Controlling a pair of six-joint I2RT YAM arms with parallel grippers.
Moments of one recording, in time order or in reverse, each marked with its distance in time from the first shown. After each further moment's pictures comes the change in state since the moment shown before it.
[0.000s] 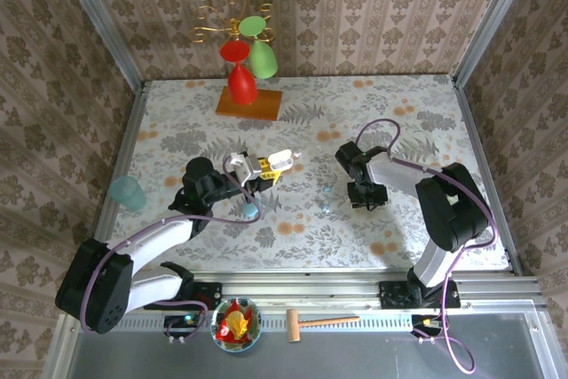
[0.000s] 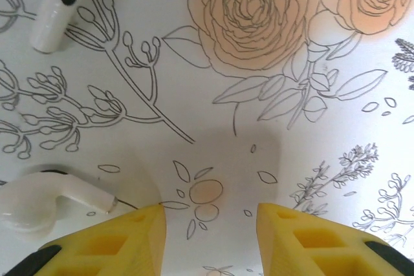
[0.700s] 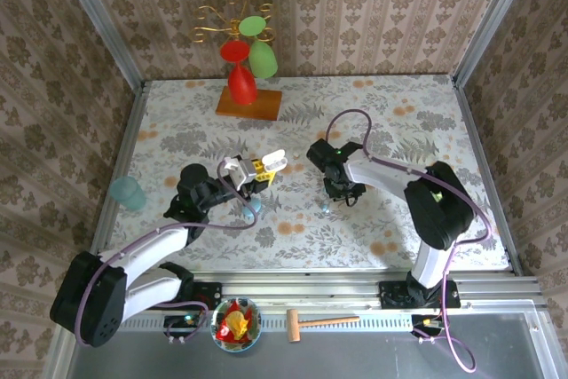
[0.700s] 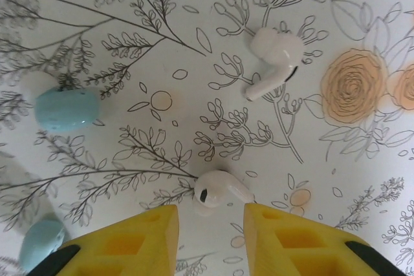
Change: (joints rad) left arm 0.006 -0.086 -0.057 -0.004 -0.063 0.000; right arm 0.172 0.093 0.193 -0.058 0.085 0.028
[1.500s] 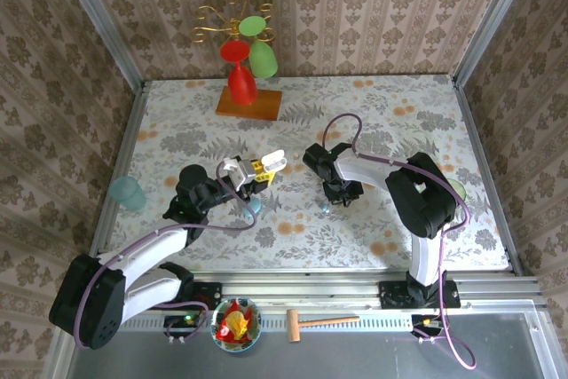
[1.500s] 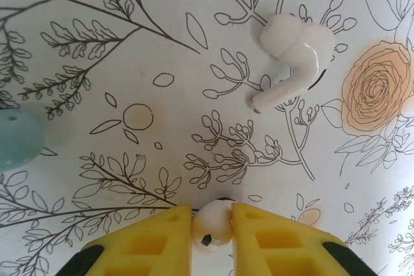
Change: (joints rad) left arm 0.000 -0.013 -0.003 0.000 0.000 0.000; right arm -0.001 0.105 0.032 -0.026 0.024 0.008
